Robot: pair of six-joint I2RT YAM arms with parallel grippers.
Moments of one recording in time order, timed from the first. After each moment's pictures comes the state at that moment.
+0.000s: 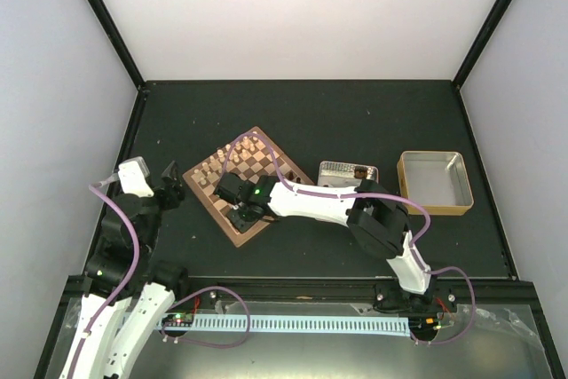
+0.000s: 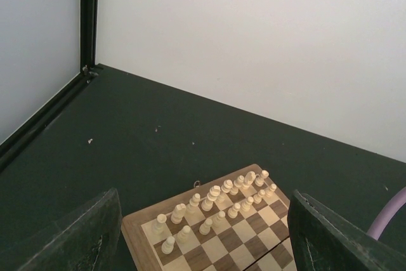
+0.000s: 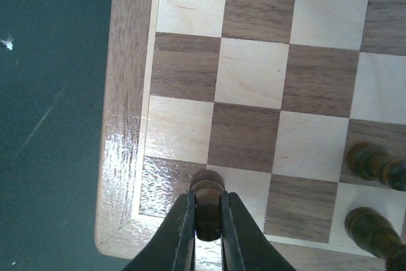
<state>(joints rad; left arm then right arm) -0.28 0.32 0.72 -0.60 -0.31 -0.40 1.18 2.10 1.64 -0.71 0.05 0.35</state>
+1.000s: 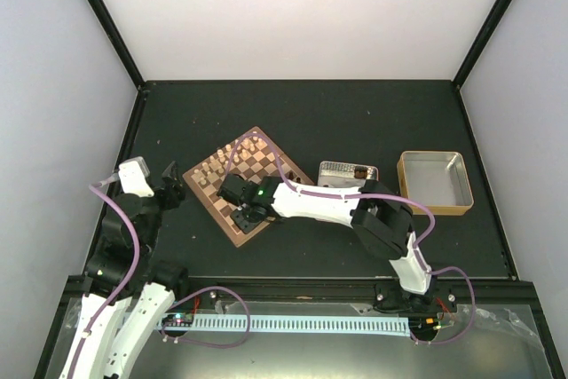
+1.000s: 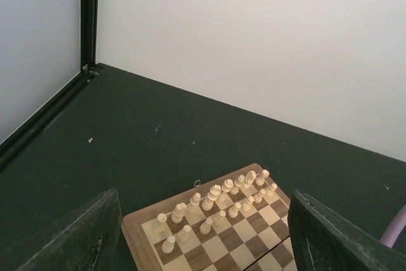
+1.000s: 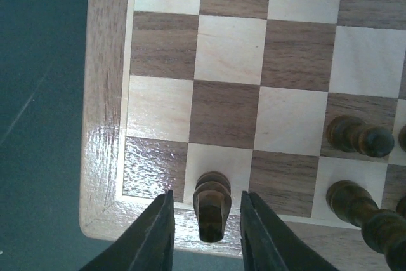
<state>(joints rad) -0.28 0.32 0.71 -0.60 -0.31 -0.40 1.18 2.06 1.60 -0.72 0.08 0.36</state>
